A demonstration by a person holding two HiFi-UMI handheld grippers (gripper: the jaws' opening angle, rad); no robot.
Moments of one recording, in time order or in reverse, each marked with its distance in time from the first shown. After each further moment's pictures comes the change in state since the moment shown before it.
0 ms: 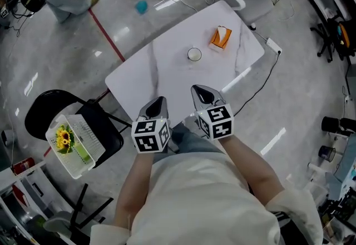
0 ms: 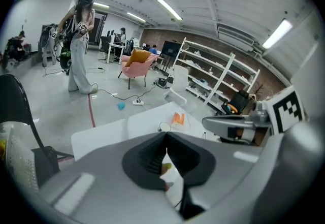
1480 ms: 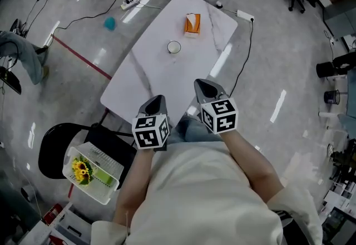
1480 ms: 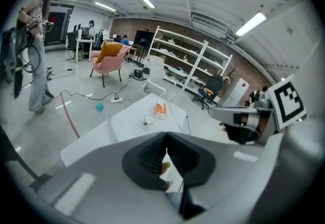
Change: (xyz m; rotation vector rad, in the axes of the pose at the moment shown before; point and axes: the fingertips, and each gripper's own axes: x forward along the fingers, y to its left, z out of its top) left arm -0.015 -0.014 -0.006 0.223 0.123 -0.235; right arm -0.065 0.002 -0.009 0.220 -0.083 -0.314
